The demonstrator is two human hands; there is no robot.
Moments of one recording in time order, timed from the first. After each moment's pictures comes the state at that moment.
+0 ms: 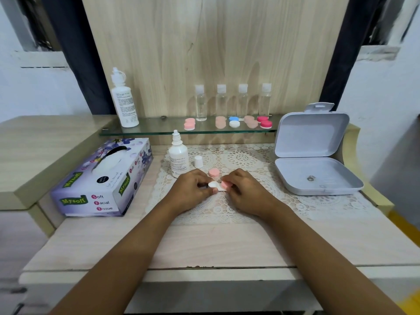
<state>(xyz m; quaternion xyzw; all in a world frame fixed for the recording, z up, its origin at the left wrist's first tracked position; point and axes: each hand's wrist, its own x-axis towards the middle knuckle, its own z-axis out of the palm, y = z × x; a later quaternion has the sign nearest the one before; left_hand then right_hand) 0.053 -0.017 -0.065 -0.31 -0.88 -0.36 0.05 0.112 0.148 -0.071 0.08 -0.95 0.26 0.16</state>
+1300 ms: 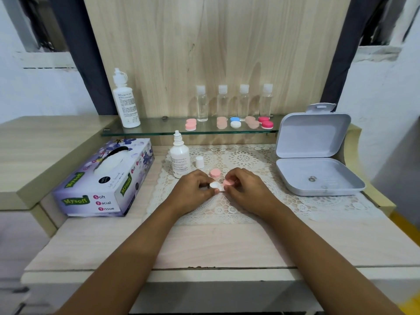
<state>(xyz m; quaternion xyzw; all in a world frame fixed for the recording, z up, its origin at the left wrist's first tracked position) 0.057 -0.018 -0.065 -0.30 -0.88 -0.37 0.05 0.113 0.147 -0.067 0.04 -0.93 0.33 0.18</state>
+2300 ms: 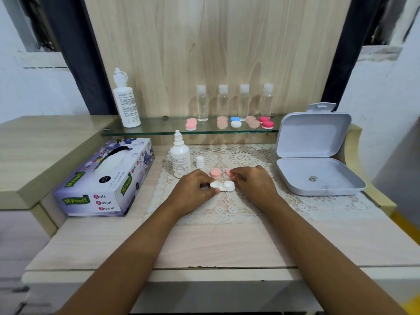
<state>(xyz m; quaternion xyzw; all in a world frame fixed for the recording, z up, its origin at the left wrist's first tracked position) 0.058 -0.018 -0.065 -0.31 -0.88 -0.36 0.06 0.096 0.160 -0.069 -0.05 -0.94 0.26 0.21</state>
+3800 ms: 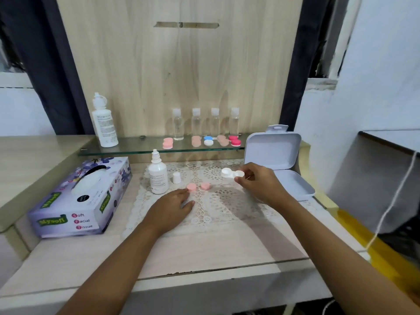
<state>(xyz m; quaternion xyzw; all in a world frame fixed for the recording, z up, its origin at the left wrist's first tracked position) 0.063 -0.018 -0.070 -0.33 -0.92 -0.20 0.07 0.153 0.205 -0.012 -0.10 -0.92 0.31 0.22</state>
